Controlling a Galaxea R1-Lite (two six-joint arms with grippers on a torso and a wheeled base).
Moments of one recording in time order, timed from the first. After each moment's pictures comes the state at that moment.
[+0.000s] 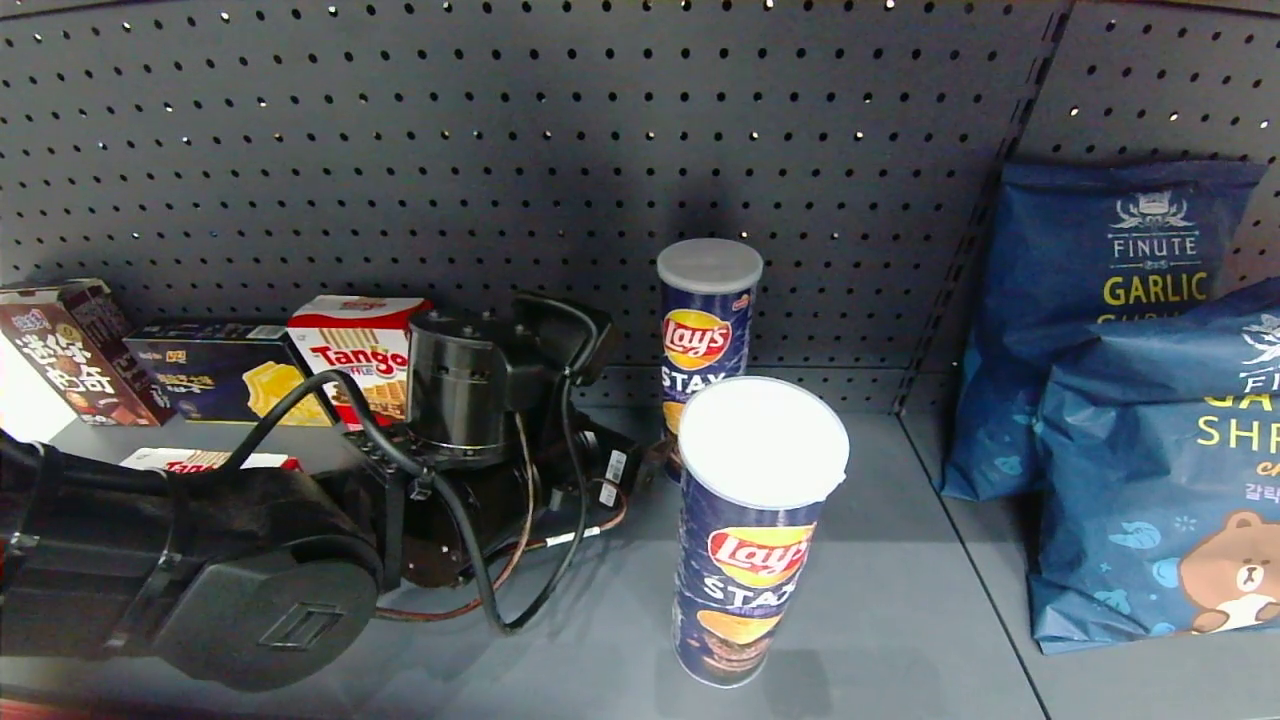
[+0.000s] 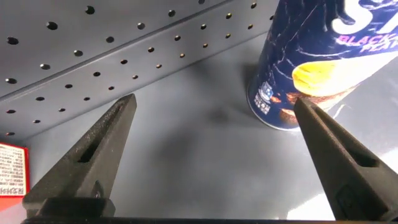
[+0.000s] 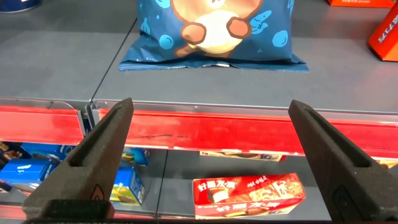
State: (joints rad) left arm -0.67 1.80 -0.91 -0.58 0.26 0.05; right arm 0.00 0.00 0.00 -0.01 0.03 0.00
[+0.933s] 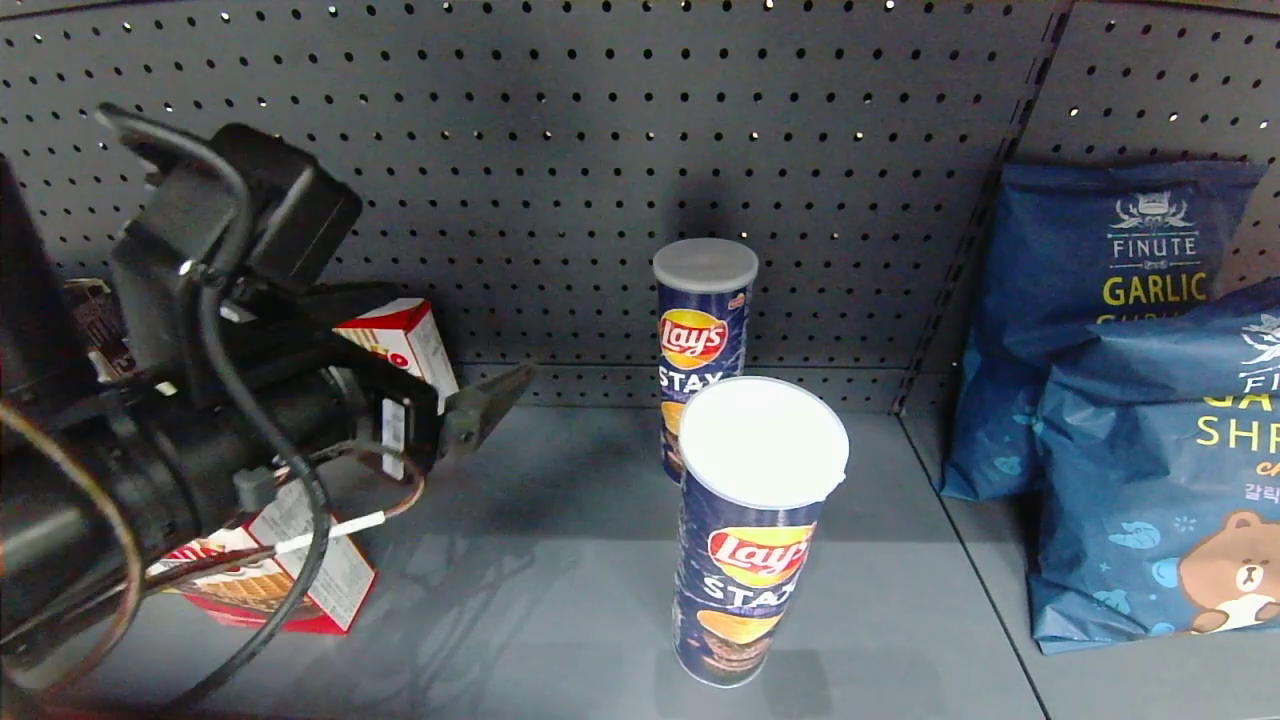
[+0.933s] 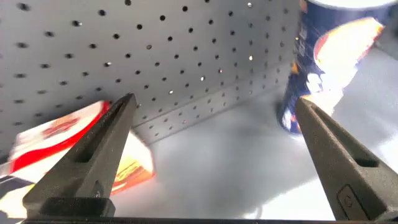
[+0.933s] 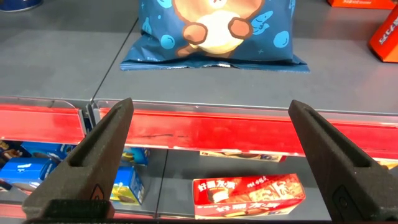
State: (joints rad) left arm -0.64 1.32 -0.79 -0.45 0.27 0.25; right arm 0.00 0.00 0.00 -0.01 0.04 -0.01
